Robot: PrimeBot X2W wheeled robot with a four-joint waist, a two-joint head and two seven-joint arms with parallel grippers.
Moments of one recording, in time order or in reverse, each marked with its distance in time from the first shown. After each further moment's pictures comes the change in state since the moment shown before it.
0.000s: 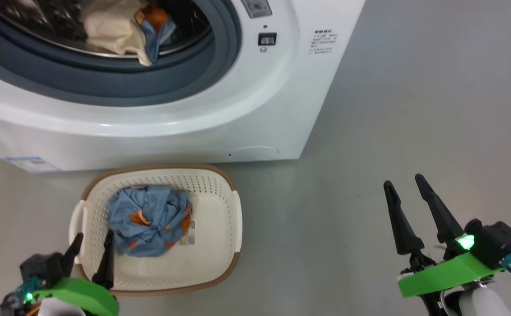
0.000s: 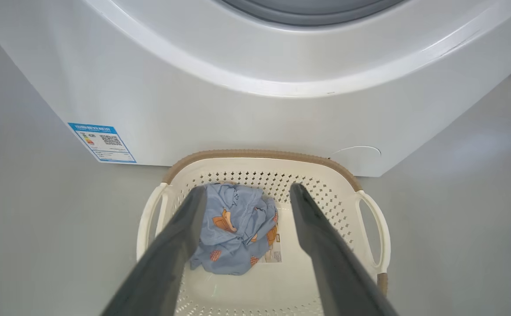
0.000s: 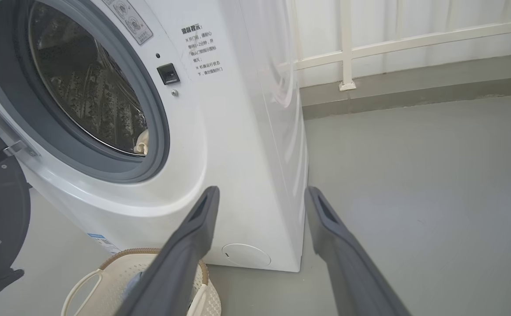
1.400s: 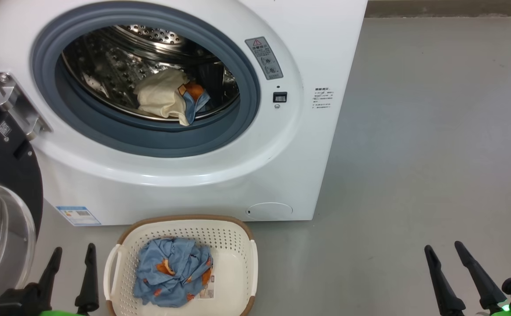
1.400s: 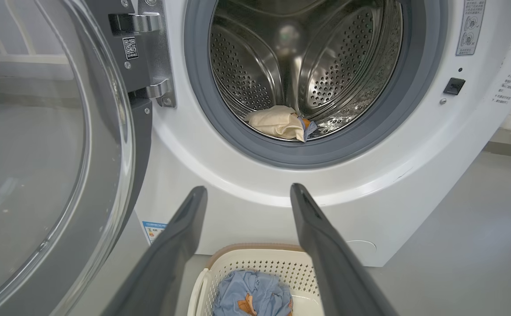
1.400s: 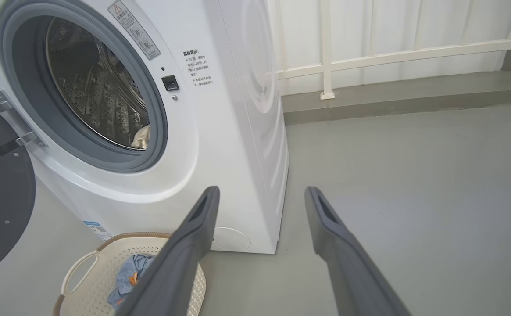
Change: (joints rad) left arm 0.210 -0.041 0.172 -0.303 0.093 0.000 0.000; right arm 0.231 -0.109 -0.060 0.021 0.064 0.000 0.000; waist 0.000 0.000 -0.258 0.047
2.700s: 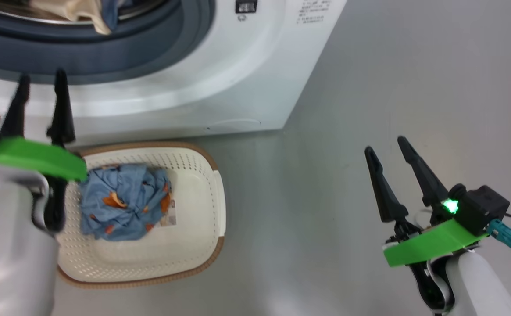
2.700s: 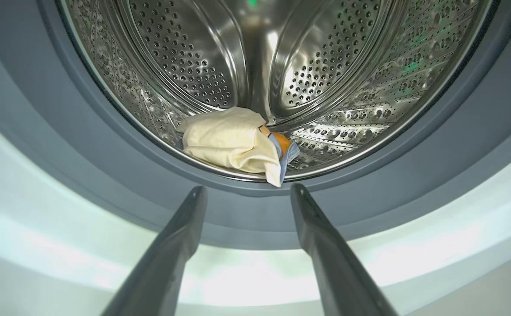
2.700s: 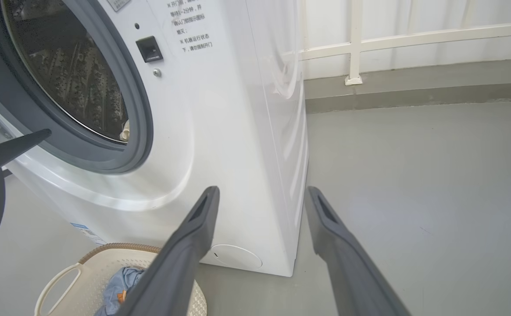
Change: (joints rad) left arm -0.696 0.072 -0.167 0.338 -0.187 0.000 0.000; right arm -0.391 0.108 0.119 0.017 -0.097 0.000 0.000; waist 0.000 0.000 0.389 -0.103
